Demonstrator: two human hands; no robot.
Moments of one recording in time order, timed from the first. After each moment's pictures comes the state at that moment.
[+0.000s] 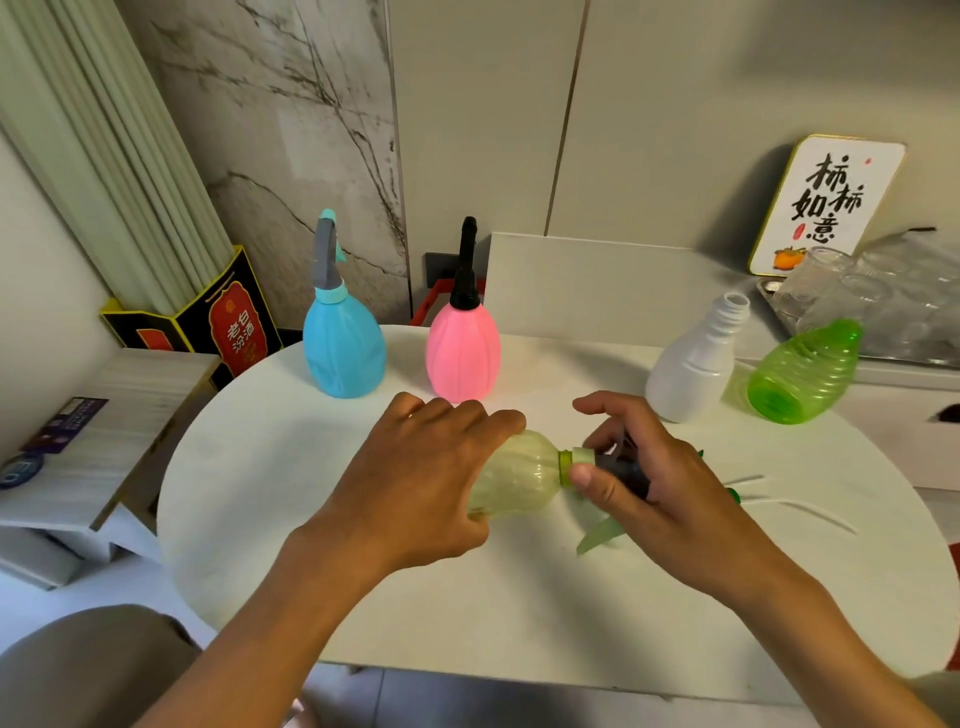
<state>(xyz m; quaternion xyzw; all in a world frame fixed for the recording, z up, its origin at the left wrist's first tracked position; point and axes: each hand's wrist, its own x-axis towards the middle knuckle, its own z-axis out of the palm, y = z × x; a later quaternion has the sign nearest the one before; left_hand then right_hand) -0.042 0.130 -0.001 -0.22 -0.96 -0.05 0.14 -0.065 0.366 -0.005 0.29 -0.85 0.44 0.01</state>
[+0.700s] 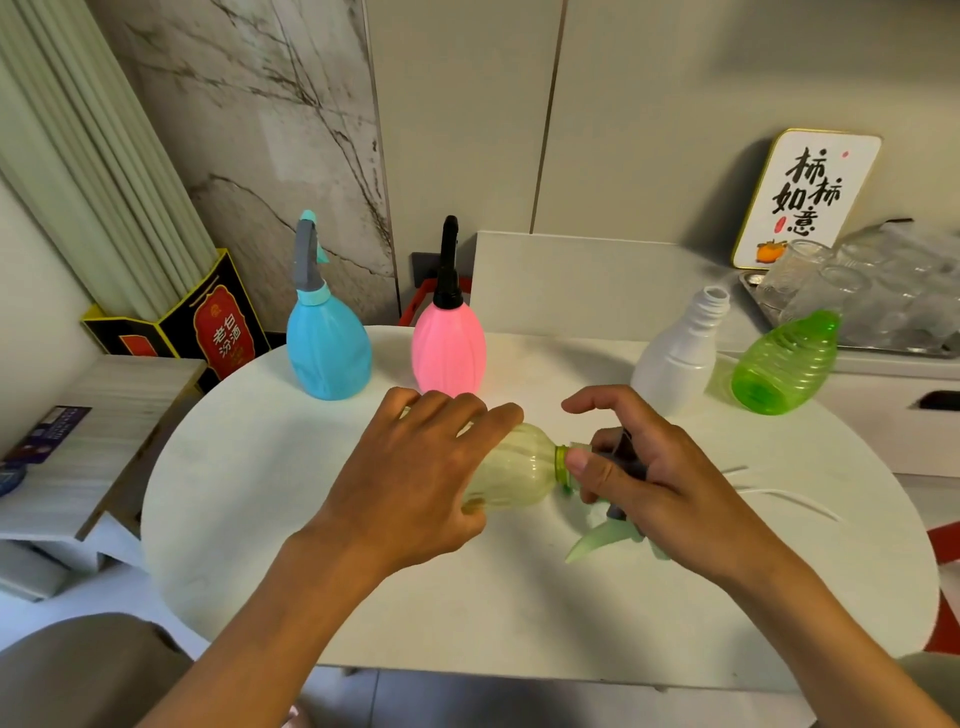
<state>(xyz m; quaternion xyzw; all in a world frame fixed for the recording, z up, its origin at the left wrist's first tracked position) -0.045 0.138 -0.004 -0.23 -0.95 -0.02 0.20 -0.064 0.371 0.007 0.23 -0.82 0.51 -0.06</state>
